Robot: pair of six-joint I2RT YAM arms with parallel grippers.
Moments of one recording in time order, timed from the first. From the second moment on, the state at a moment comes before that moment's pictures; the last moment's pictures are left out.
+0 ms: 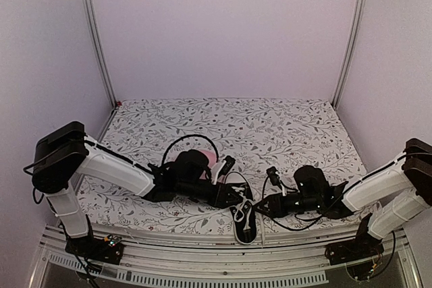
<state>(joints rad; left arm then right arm) -1.08 1.79 0.84 0.41 0.32 -0.67 0.93 1.42 0.31 0.51 -0.28 0.69</state>
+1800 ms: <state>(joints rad) -1.08 1.79 0.85 0.34 0.22 -0.66 0.98 1.65 0.63 0.34 -0.27 0.63</state>
